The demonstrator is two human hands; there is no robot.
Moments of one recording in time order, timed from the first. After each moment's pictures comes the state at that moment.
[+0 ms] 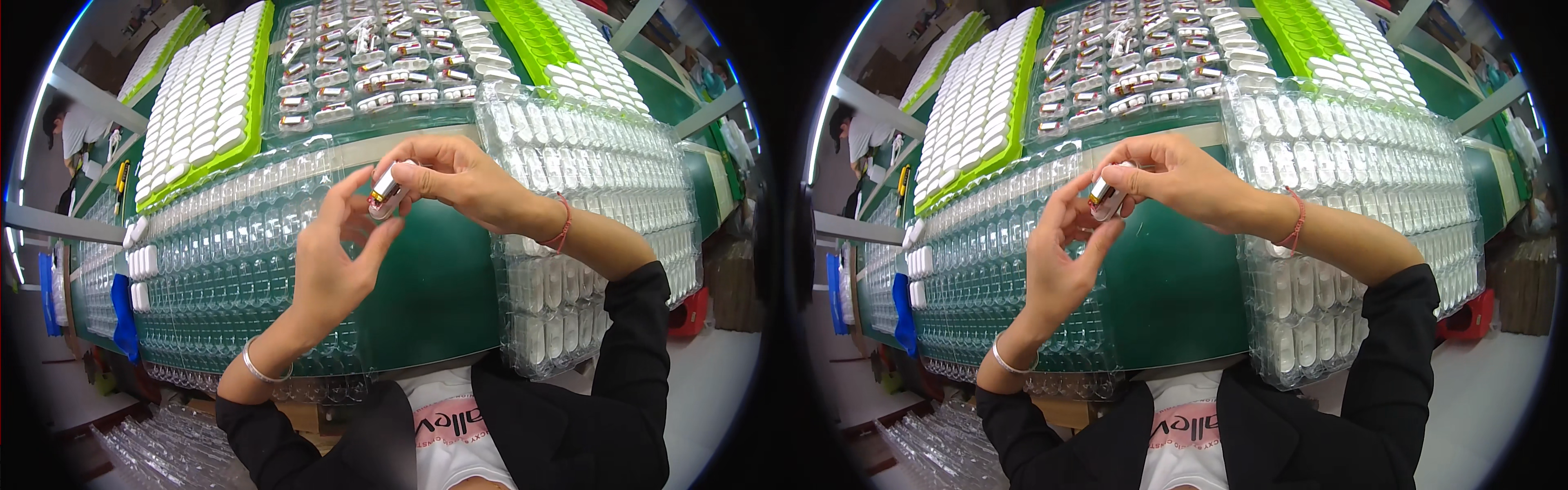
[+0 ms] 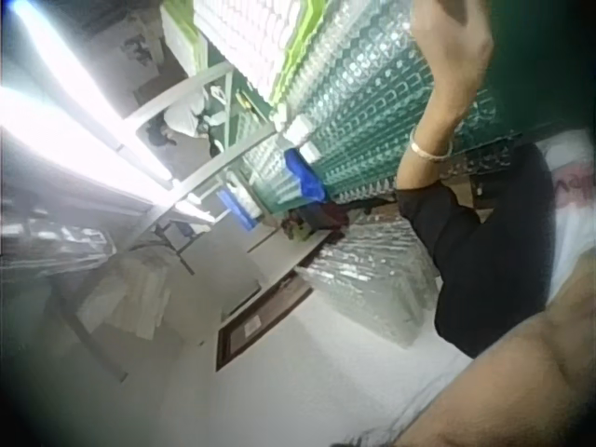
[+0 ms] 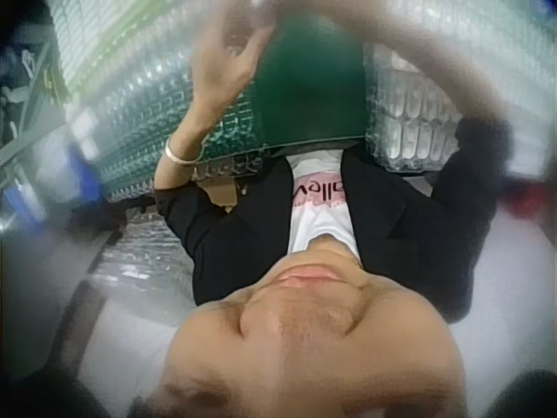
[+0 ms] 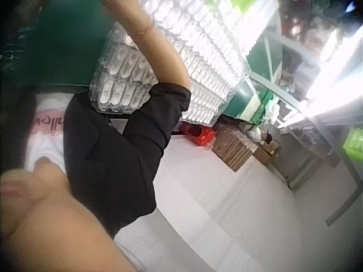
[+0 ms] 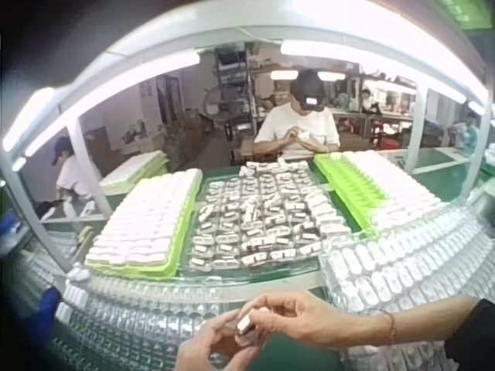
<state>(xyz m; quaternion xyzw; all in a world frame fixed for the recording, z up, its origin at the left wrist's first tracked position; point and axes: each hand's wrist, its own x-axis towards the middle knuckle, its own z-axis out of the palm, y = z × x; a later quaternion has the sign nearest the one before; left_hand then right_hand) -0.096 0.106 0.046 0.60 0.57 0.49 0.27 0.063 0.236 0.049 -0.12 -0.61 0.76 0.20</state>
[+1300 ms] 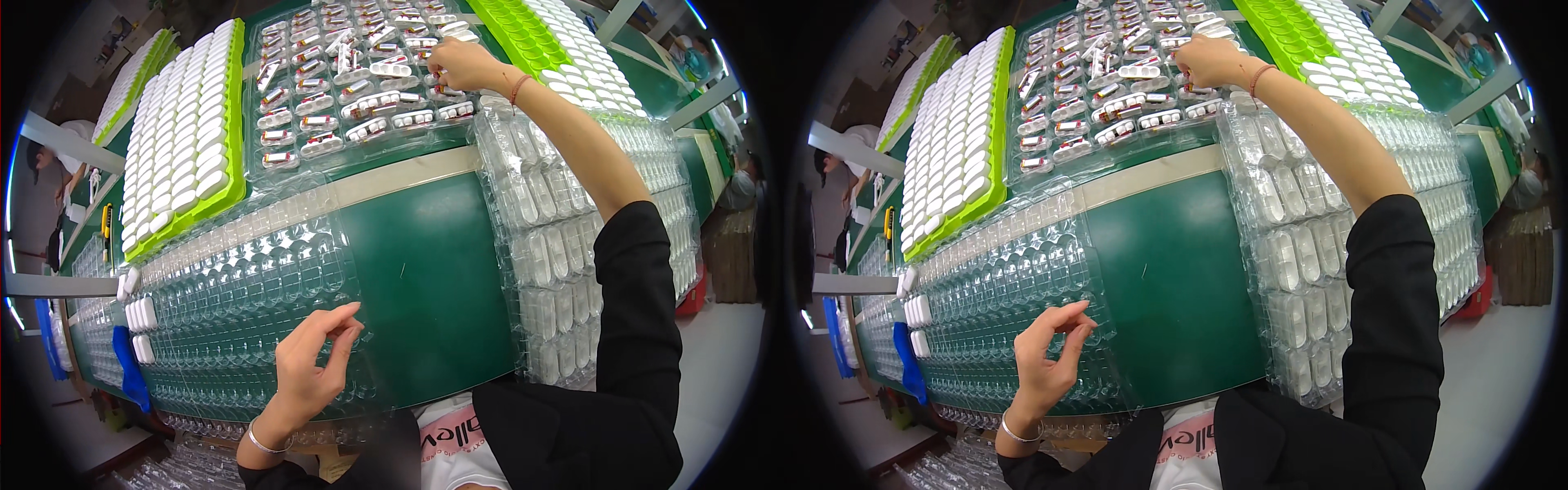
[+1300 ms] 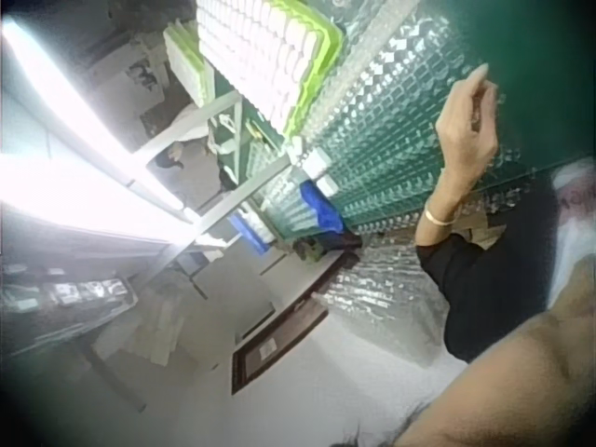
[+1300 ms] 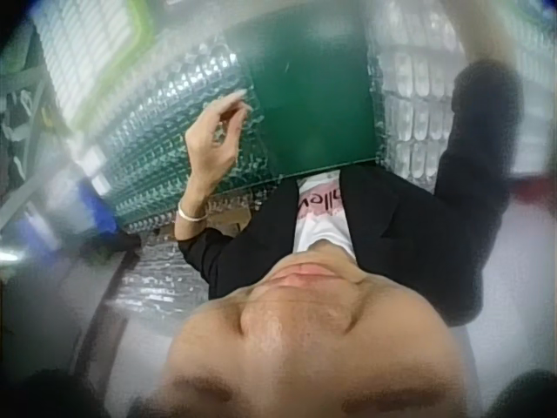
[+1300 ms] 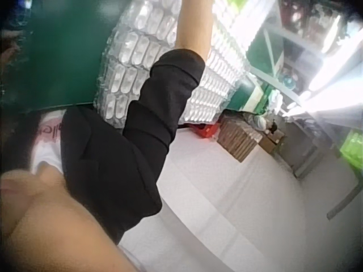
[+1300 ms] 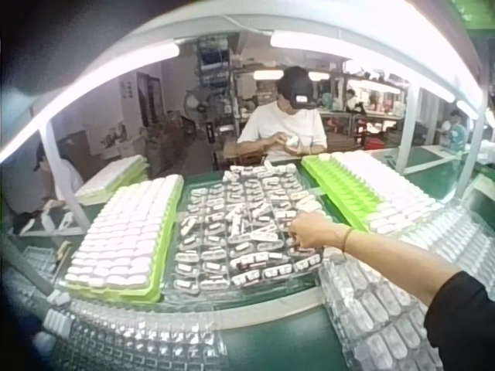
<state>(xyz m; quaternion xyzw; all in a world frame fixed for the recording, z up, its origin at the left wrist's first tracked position) -0.144 0.065 0.037 0.64 0.59 0.39 0.29 0.064 0.490 -0.002 -0.33 -0.94 -0.05 0.04</state>
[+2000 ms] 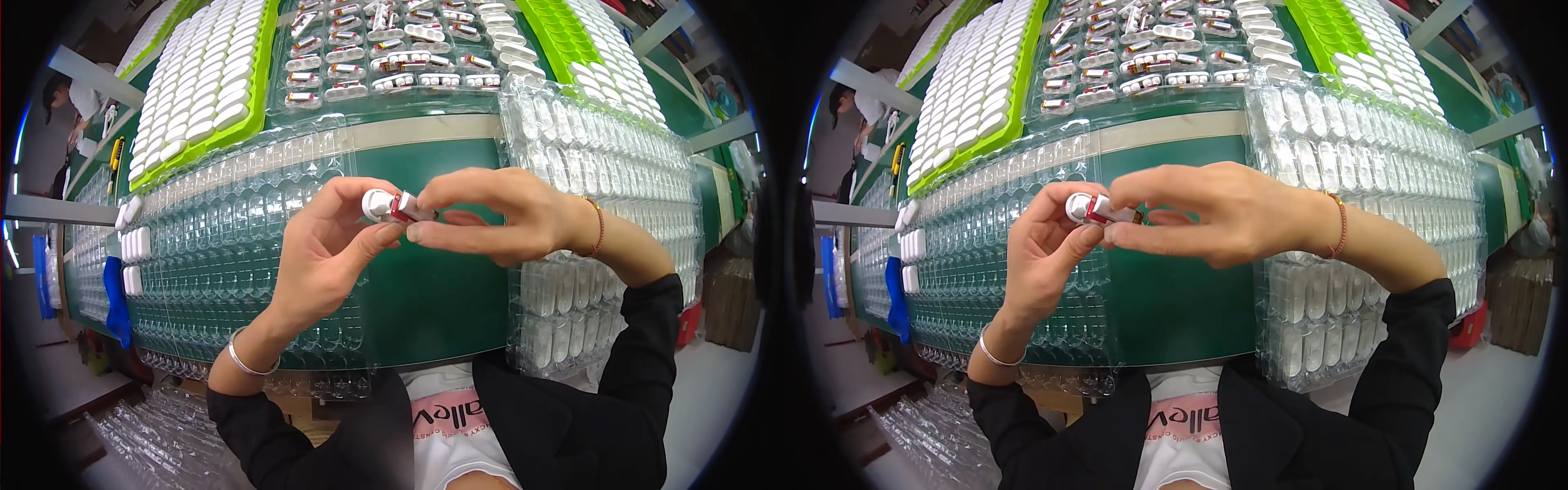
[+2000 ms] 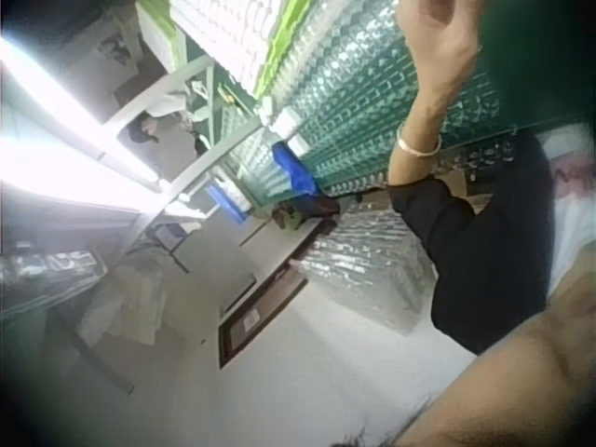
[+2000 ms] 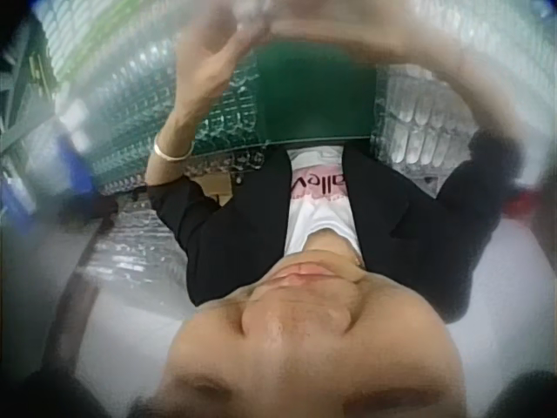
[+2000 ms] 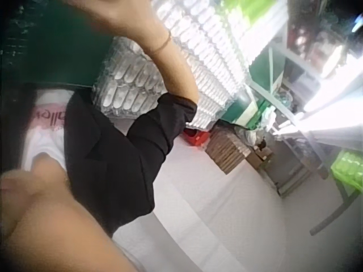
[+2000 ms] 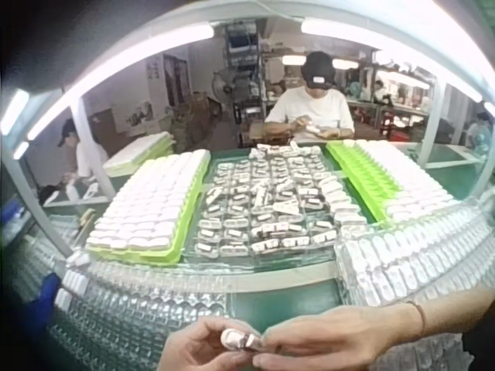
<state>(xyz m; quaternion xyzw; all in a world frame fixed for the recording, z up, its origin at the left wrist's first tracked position) -0.124 0.101 0.049 0.47 0.41 0.55 0.55 0.084 0.241 0.062 0.14 -0.94 0.17 0.27</state>
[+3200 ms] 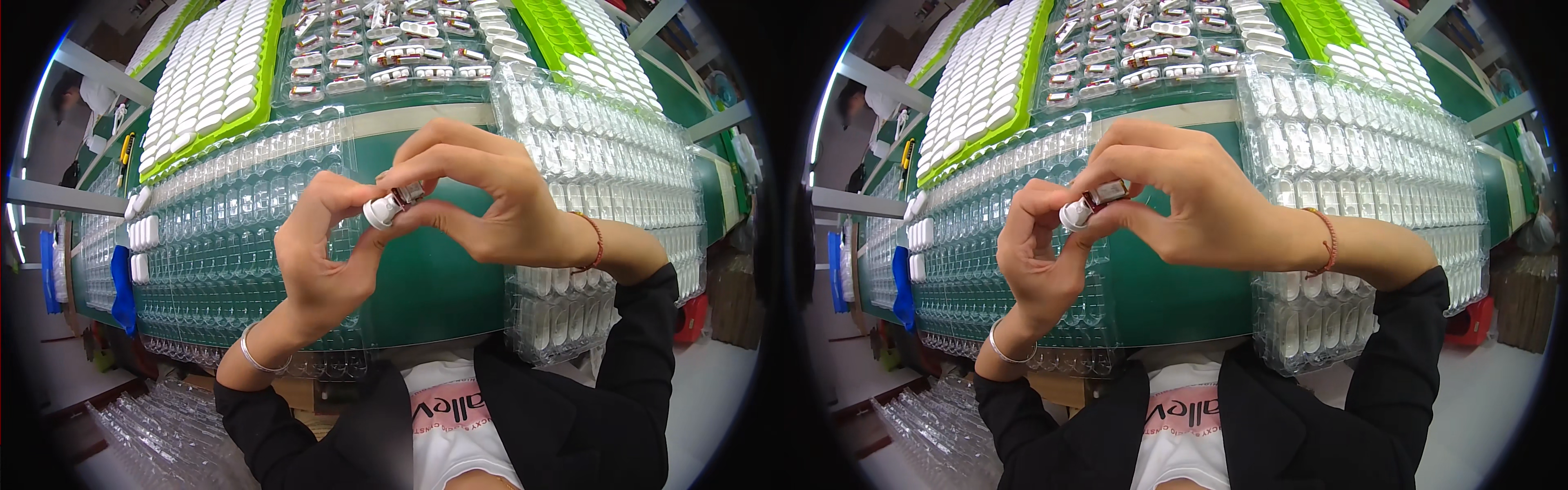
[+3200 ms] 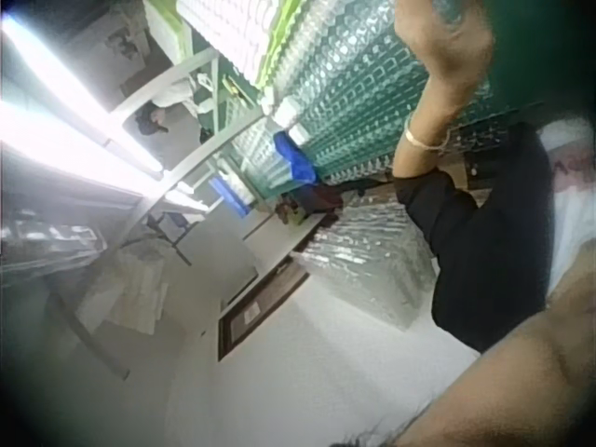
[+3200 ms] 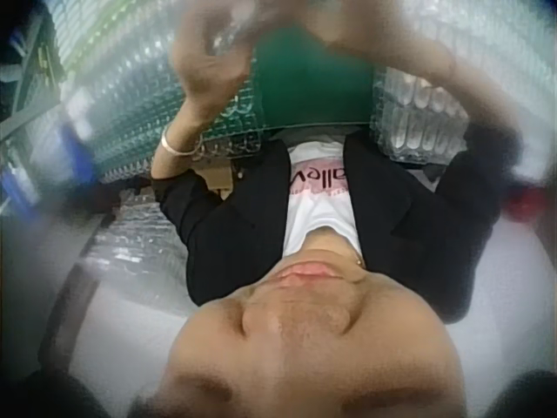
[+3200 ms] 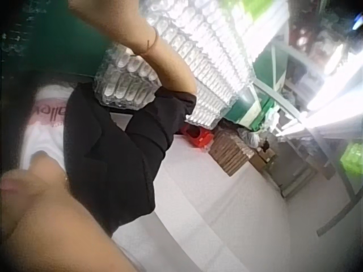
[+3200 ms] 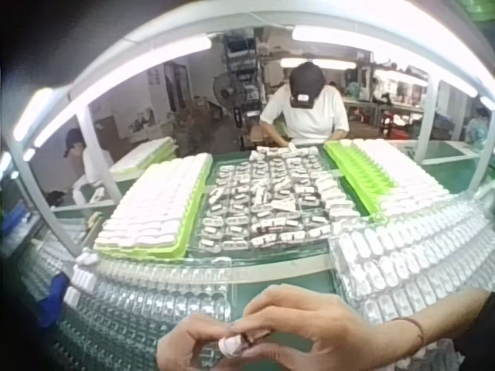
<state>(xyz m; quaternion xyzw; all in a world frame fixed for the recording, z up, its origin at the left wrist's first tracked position) -0.095 0.084 0.054 0.61 0.49 0.59 0.21 0.071 0.193 0.081 -0.06 -0.83 0.41 0.37</state>
